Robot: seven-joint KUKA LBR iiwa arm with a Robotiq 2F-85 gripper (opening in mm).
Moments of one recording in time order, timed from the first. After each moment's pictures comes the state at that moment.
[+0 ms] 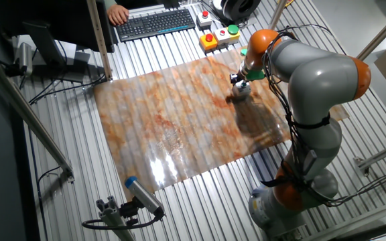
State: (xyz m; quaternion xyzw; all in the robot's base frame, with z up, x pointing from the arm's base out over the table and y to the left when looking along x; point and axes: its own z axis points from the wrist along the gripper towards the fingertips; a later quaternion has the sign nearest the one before) arm 0.600 -0.074 0.095 0.09 0.99 -0.01 0.10
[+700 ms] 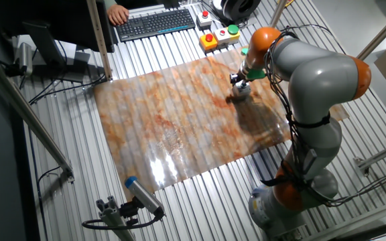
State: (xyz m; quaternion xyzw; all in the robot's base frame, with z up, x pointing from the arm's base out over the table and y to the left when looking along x) arm 0.588 -0.066 0.104 0.09 0.99 0.01 0.07
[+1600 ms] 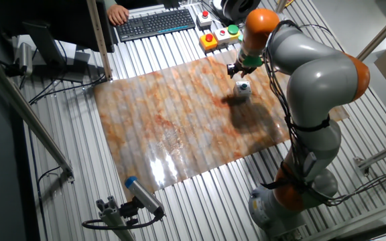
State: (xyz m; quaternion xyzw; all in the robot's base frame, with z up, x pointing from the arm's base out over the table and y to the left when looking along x) arm 0.608 -0.044 0.174 0.12 0.99 -0.01 0.05
